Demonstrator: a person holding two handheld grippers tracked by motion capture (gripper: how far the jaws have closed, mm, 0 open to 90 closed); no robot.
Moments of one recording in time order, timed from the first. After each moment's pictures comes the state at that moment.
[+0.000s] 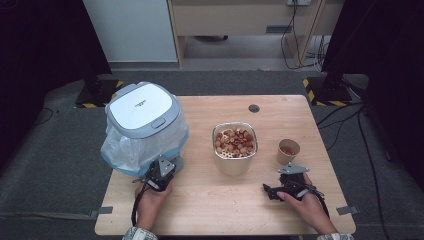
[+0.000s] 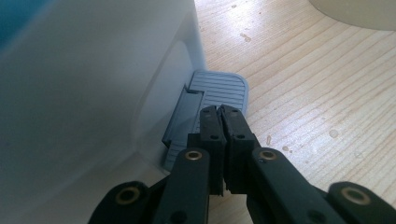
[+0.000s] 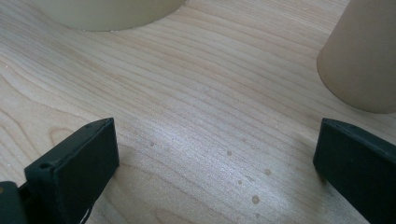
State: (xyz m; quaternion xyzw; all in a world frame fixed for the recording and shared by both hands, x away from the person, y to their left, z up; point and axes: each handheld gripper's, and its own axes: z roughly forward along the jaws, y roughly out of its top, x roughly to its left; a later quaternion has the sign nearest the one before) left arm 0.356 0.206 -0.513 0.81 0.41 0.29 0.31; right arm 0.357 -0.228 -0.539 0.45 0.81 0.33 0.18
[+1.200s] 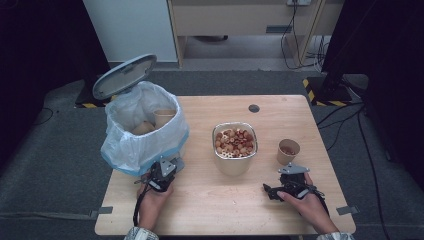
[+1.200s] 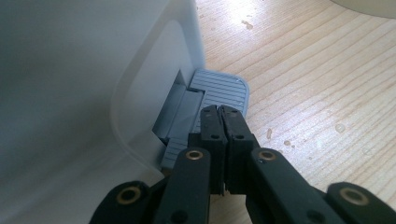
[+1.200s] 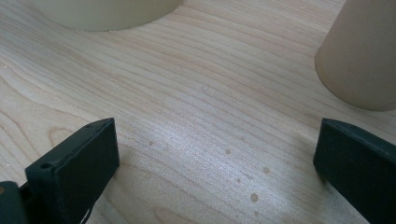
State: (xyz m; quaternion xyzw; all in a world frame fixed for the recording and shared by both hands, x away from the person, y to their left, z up) left arm 0.358 0.203 -0.523 0.80 0.42 0.28 0.31; right arm 0.356 -0.229 -0.539 0.45 0.81 0.33 0.18
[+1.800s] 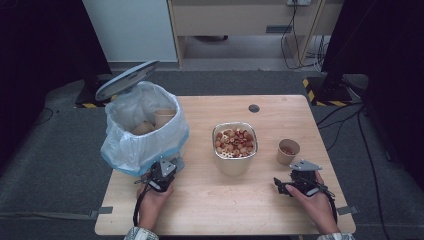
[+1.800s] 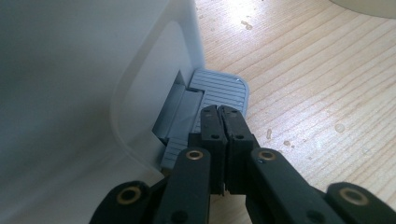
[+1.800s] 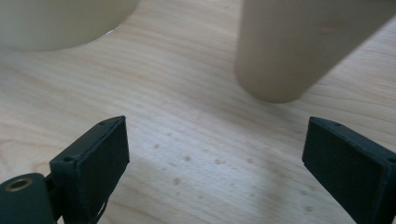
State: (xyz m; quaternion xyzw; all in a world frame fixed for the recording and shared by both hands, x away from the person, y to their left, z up) left arm 0.358 0.203 -0.523 0.80 0.42 0.28 0.31; right arm 0.357 -0.256 -0.523 0.49 0.78 0.33 0.22
